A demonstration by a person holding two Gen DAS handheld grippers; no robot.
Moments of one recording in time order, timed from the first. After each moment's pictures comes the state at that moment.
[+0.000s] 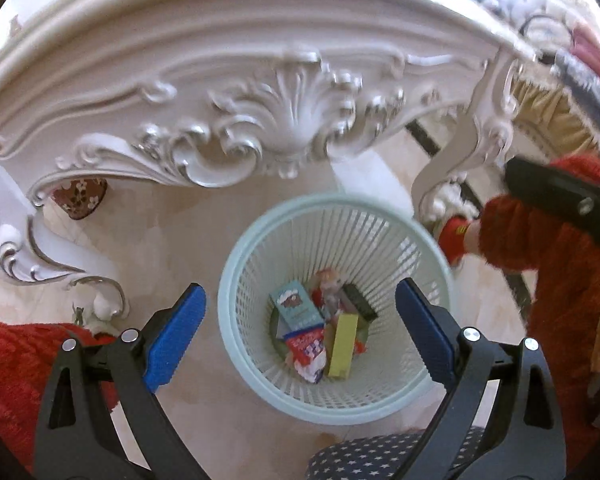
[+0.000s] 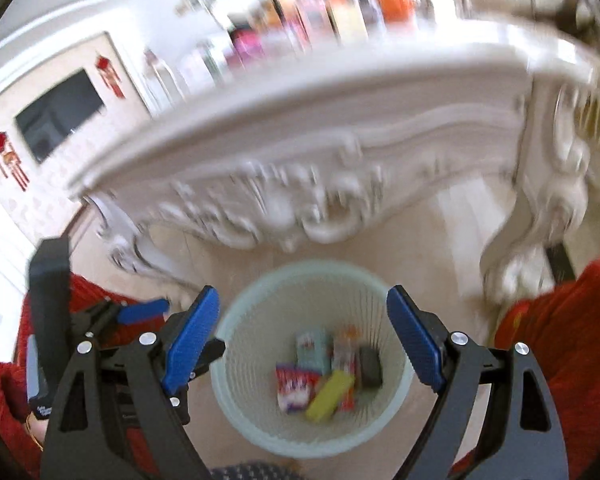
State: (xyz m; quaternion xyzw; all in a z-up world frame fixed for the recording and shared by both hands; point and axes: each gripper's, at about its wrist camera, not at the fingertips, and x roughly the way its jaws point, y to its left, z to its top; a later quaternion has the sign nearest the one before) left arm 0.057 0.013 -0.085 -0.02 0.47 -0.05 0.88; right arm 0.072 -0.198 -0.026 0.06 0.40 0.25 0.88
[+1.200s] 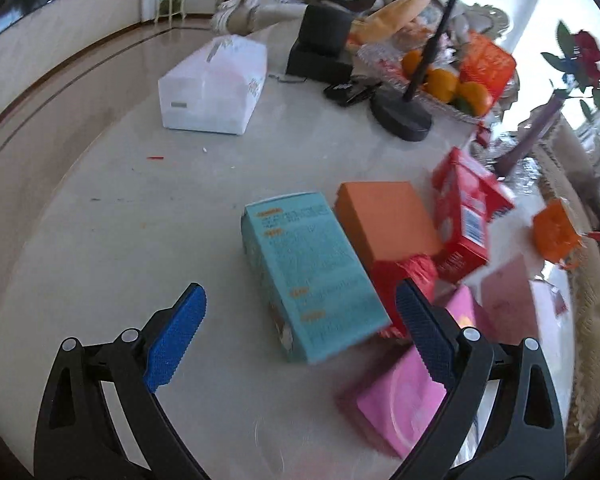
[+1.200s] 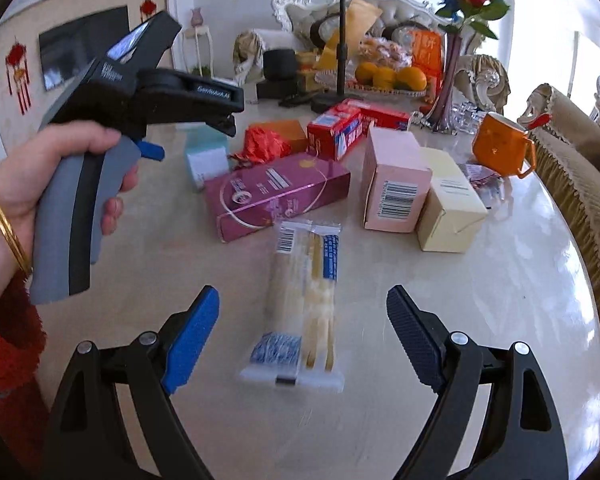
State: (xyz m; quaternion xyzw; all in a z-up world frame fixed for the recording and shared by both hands) left arm 0.443 0.204 0.088 -0.21 0.44 0.20 0.85; right arm 0.333 -0.060 0.074 -0.12 0.37 0.29 0.88
